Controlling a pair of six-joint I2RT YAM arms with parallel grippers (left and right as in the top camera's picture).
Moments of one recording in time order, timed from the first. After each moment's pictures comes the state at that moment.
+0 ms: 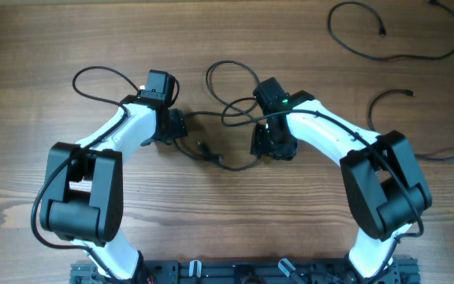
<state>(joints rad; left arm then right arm) -0.20 1.86 1.08 -0.58 -0.10 -0.43 0.50 1.94 1.21 -0.80 -0.17 0.62</state>
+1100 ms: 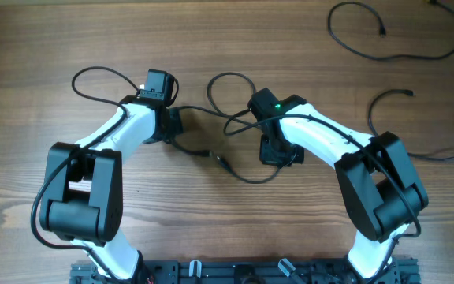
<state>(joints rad) -0.20 1.86 1.07 -0.56 -0.09 -0.45 0.53 1.95 1.21 -0.96 0.05 0.66</state>
